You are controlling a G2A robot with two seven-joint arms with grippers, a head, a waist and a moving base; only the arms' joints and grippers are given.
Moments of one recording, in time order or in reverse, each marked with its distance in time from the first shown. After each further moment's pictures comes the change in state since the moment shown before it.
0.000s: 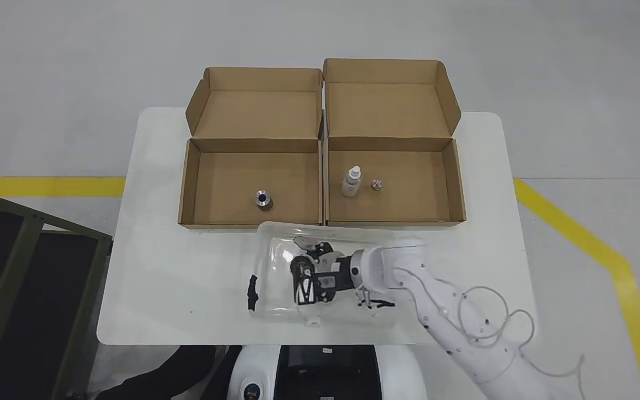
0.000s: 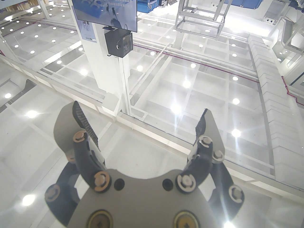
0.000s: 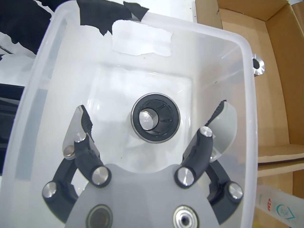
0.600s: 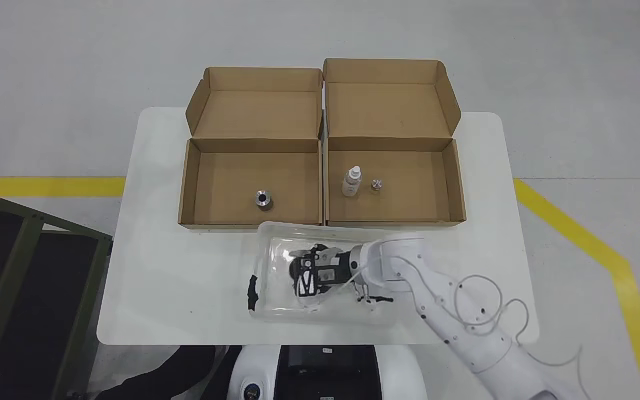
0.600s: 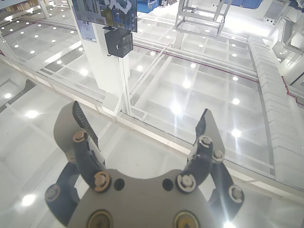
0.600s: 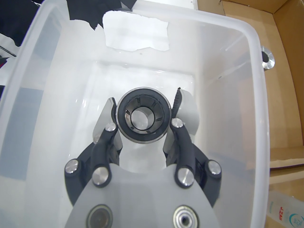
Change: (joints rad) left arm 0.000 0.000 0.000 0.000 0.000 0.000 0.000; right arm 0.047 -0.004 -0.023 0.072 0.053 -0.008 -0.021
